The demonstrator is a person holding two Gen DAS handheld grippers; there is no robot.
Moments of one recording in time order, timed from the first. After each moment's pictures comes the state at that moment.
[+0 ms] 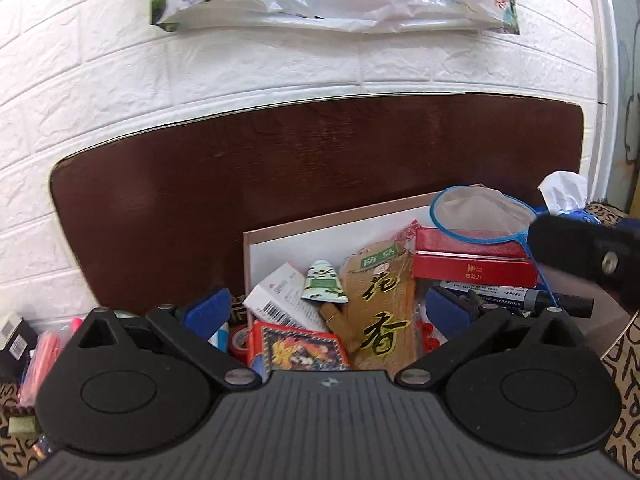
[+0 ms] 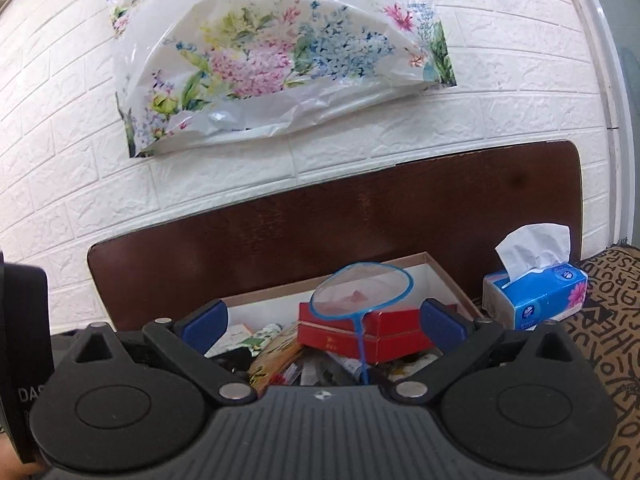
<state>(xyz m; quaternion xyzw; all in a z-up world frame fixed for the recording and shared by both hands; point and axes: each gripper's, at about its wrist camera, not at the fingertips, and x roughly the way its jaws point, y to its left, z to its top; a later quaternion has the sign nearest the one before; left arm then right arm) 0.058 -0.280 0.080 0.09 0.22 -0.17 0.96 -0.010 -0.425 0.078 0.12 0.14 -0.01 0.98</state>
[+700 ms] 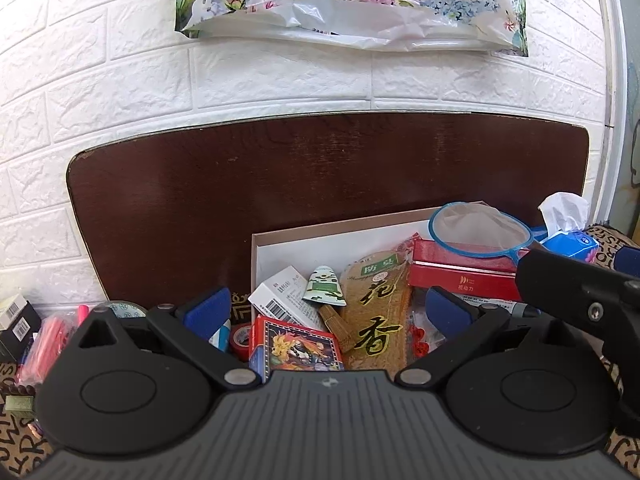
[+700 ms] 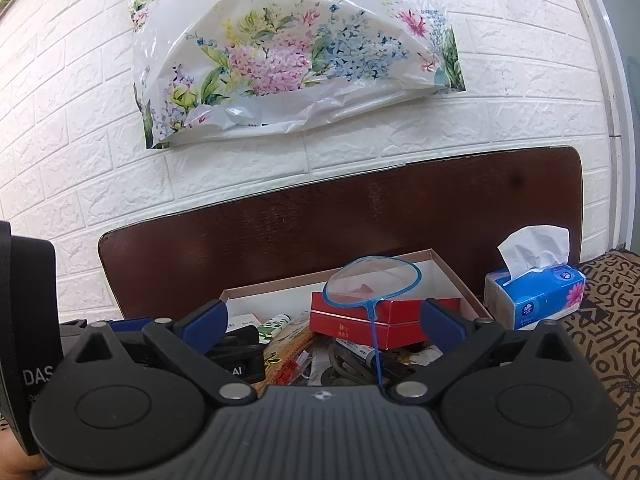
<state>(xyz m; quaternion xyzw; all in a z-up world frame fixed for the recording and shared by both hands) 0.051 -0.279 0.083 0.06 0.21 -0.16 0.96 -0.023 -0.417 0.081 0.11 0.13 -0.01 0.98</state>
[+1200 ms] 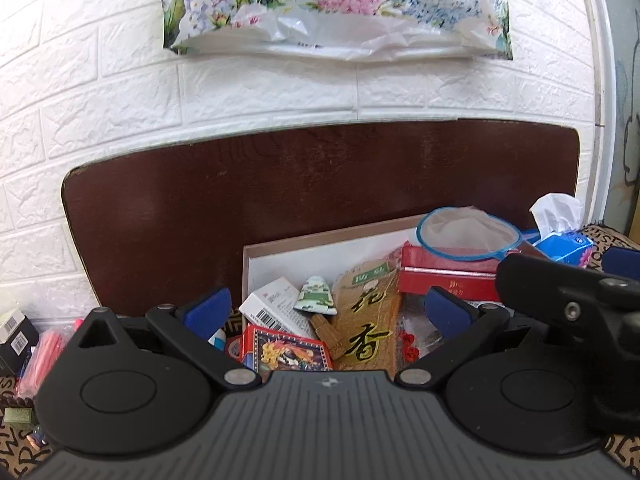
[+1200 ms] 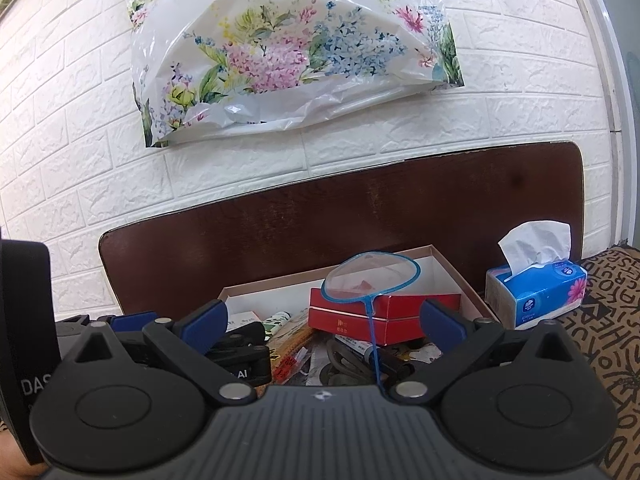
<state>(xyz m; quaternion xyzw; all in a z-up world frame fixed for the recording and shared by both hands) 0.044 -0.282 0.083 0.07 0.18 -0.16 0.97 -0.023 -0.418 0.079 0.12 0.14 0.00 0.98</state>
